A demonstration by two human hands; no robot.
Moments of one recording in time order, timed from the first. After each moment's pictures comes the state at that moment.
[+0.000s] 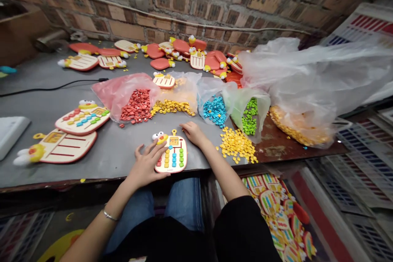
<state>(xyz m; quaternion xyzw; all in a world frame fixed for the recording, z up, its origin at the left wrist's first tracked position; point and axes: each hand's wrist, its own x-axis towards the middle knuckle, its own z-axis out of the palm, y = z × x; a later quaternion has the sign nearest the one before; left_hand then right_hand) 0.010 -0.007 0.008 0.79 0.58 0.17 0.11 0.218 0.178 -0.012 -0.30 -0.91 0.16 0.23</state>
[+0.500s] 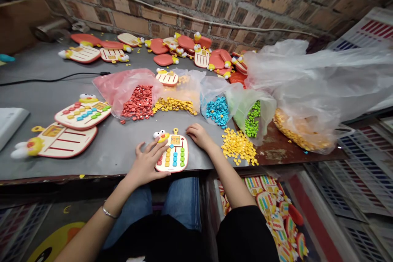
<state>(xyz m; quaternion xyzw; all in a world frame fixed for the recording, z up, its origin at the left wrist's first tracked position) 0.008 -0.006 0.004 0.78 0.58 0.17 0.13 0.239 0.170 -0.006 -0.26 -0.91 0.20 0.24</state>
